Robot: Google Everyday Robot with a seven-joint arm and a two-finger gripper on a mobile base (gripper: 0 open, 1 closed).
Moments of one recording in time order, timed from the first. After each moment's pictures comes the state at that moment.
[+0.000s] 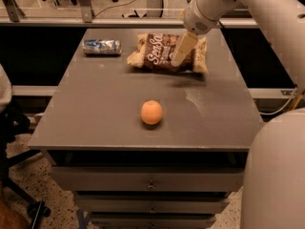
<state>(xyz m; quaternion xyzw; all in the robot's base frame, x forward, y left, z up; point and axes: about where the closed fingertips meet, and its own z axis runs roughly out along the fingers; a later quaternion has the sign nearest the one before) 0.735 -0.090 0.914 -0.64 0.70 0.02 0.32</state>
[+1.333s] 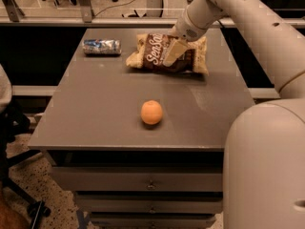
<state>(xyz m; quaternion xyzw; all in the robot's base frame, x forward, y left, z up) 0.761 -0.075 0.876 -0.62 0.72 0.04 0.31</state>
